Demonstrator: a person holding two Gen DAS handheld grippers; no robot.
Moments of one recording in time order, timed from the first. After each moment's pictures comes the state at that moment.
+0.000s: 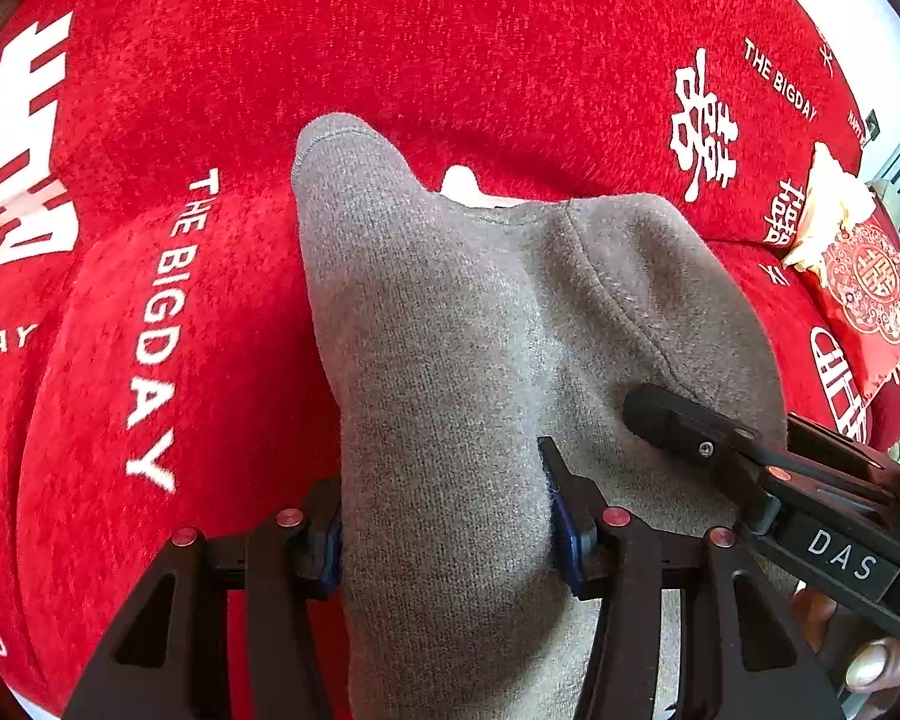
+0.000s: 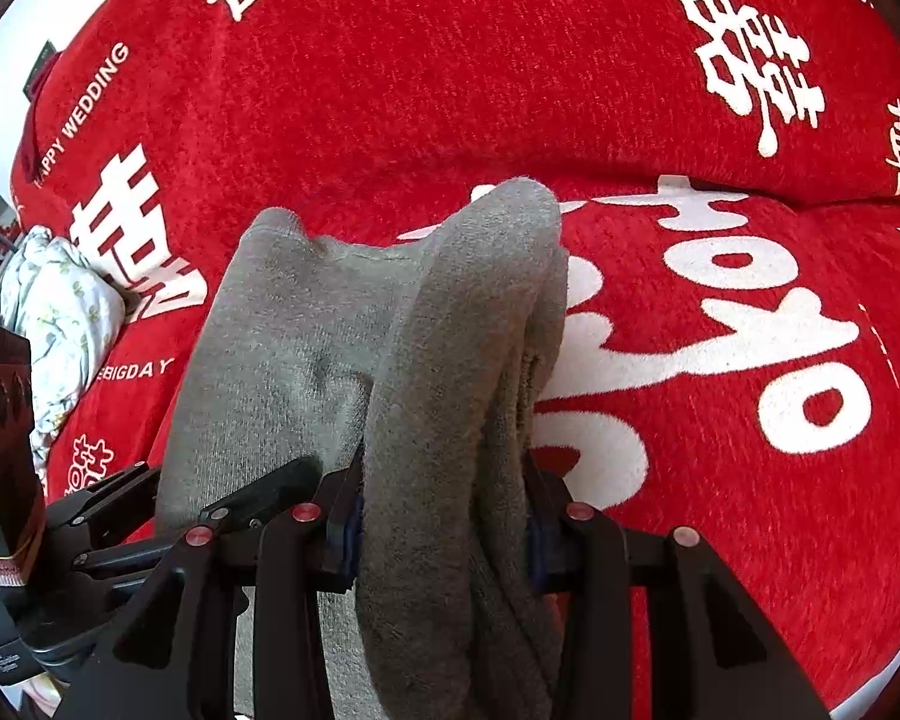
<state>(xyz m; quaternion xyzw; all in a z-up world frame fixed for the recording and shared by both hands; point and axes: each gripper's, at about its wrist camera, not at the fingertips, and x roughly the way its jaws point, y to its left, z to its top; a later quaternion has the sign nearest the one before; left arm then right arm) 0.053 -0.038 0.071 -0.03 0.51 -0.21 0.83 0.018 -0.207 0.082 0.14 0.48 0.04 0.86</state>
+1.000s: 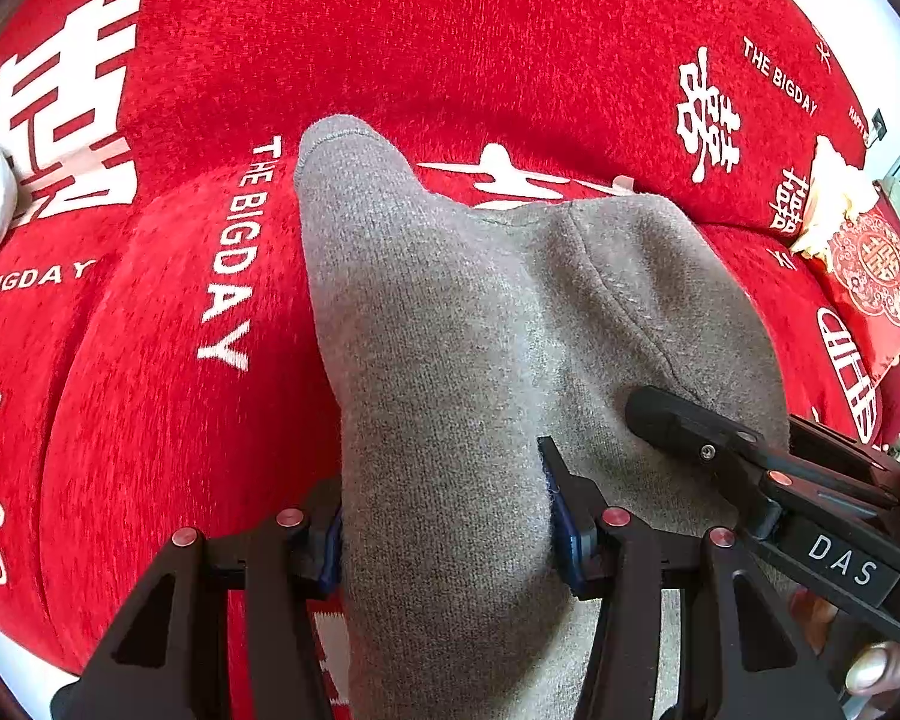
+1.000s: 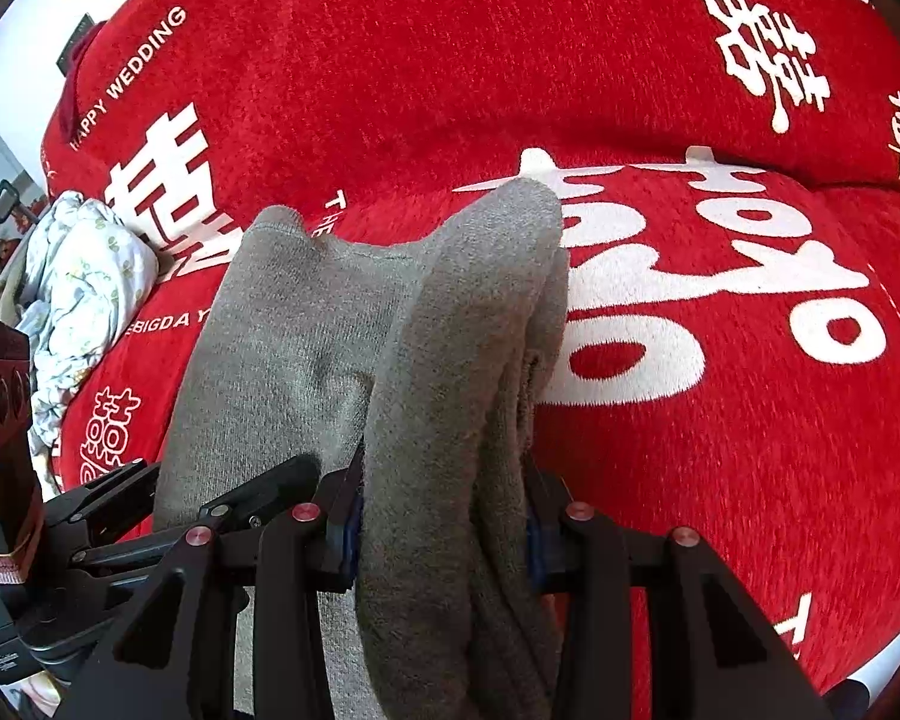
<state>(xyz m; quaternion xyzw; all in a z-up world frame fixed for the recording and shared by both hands) -0.010 0.005 0.066 -0.03 0.50 -0.19 0.84 -0.039 -0.162 0.075 0.14 0.47 0.06 0.87</state>
